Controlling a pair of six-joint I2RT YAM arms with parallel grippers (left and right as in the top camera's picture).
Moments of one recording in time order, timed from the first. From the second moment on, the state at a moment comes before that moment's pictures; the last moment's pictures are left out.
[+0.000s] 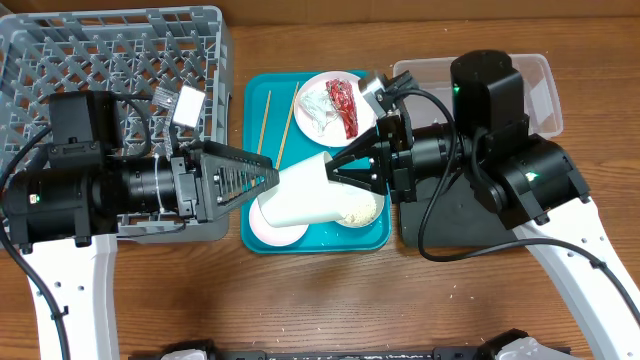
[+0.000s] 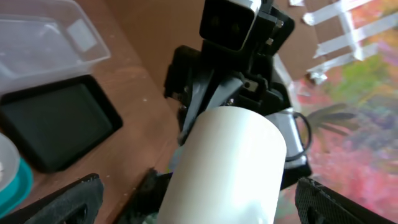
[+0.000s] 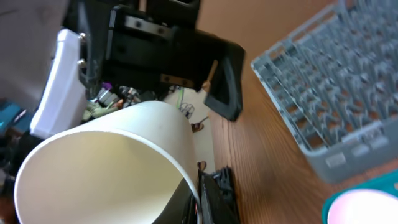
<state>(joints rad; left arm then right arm) 0.10 1.27 1.58 -1.40 1.46 0.06 0.44 1.35 1.46 -0.54 -1.23 0.22</state>
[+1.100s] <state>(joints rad) 0.19 1.28 1.58 -1.41 1.04 -0.04 0.25 1.32 1.46 -0.69 -1.14 0.32</state>
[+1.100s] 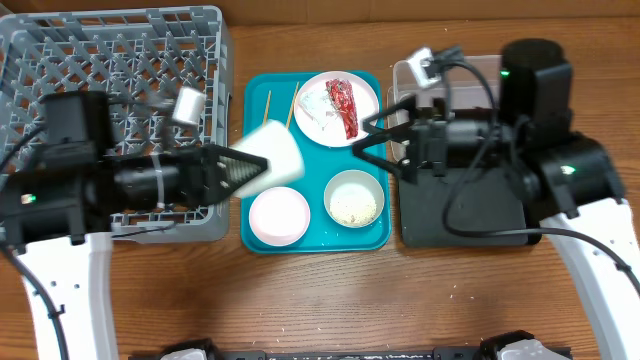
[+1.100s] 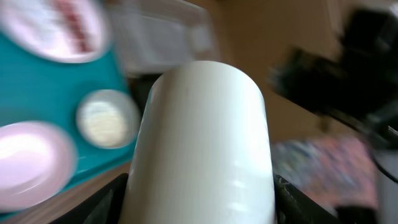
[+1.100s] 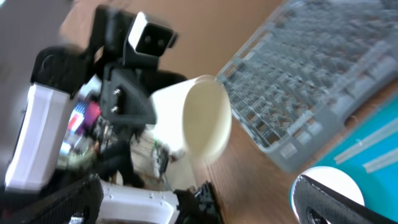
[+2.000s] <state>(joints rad) 0.41 1.58 1.44 -1.22 -0.07 -0.39 0.34 1.42 1.46 -1.28 -0.54 0.33</state>
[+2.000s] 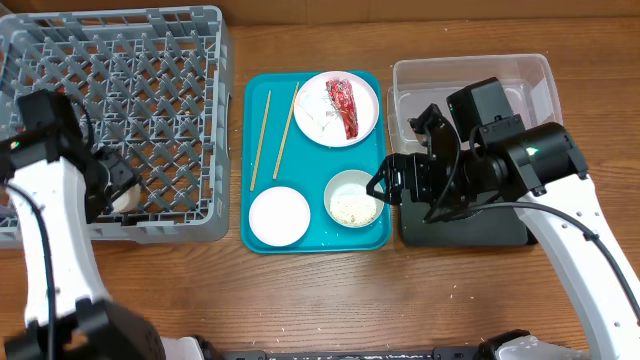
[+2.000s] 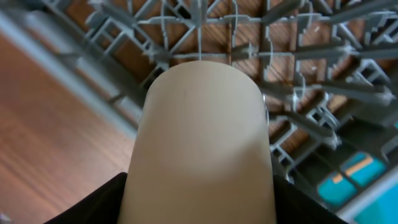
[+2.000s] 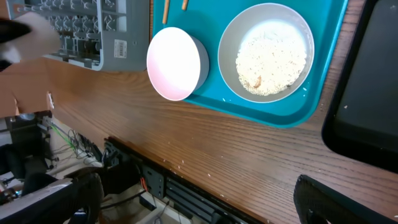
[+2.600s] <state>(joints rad) 0.44 1.68 1.70 -1.46 0.14 -0.27 0.34 1.42 1.46 -1.20 -0.59 0.33</state>
